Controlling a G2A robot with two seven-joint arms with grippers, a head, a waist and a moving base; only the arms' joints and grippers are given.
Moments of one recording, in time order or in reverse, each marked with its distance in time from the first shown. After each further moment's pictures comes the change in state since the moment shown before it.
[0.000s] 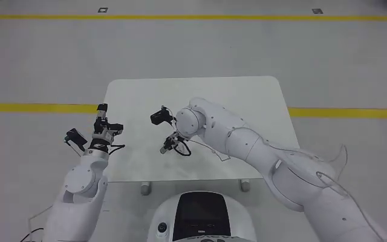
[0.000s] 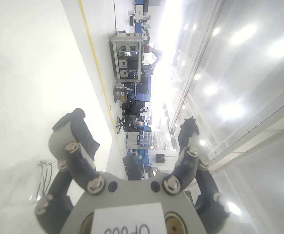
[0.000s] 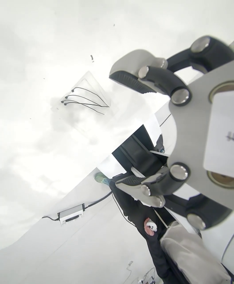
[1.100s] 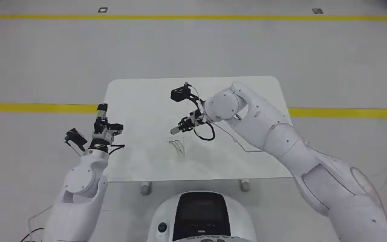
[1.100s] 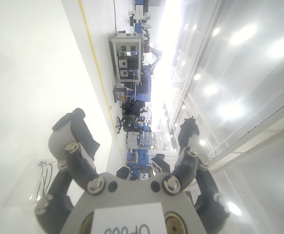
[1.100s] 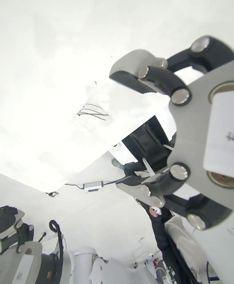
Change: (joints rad) left arm 0.000 0.000 0.000 0.000 0.000 0.000 0.000; right arm -0.062 0.256 0.245 -0.290 0.059 -0.103 -0.036
